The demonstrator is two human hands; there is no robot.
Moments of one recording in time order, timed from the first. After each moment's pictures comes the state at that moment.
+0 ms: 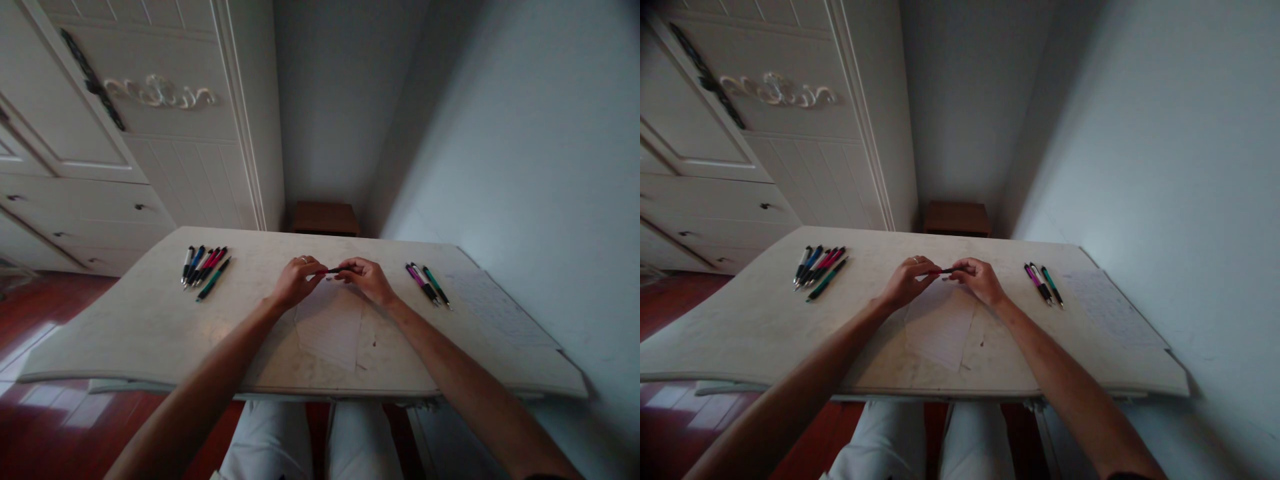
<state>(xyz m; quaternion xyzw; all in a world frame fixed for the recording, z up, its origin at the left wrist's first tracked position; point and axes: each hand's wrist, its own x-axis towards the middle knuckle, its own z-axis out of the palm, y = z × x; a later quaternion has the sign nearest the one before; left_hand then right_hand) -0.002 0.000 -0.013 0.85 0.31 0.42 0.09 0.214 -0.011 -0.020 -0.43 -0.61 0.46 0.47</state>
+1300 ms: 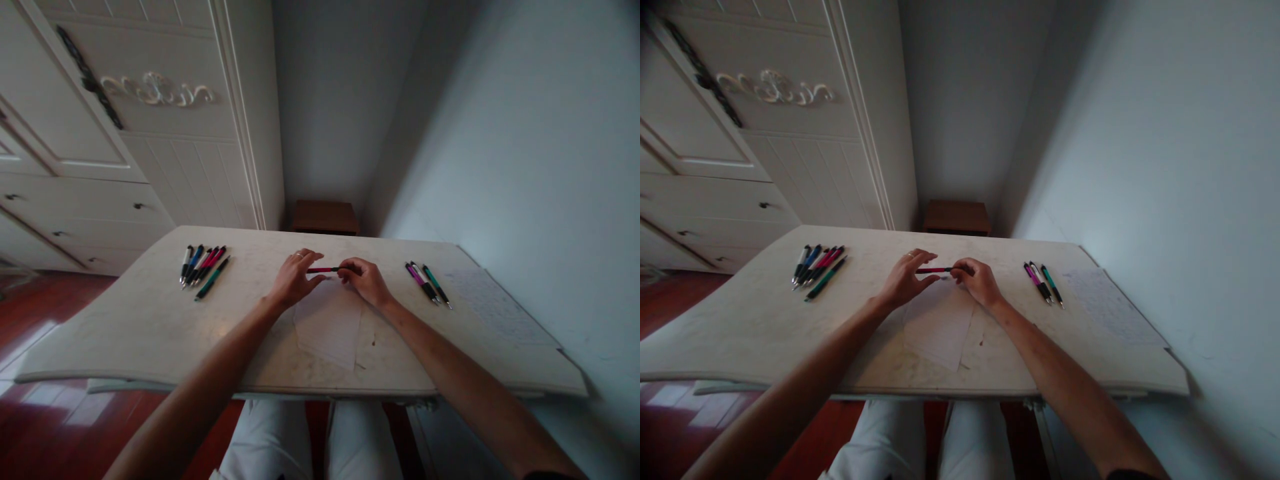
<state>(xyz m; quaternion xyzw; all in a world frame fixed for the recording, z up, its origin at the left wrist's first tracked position) -0.003 -0.004 -0.009 0.84 0.40 0.37 0.07 0.208 -0.014 -0.018 -0.45 -0.65 0.38 0.48</state>
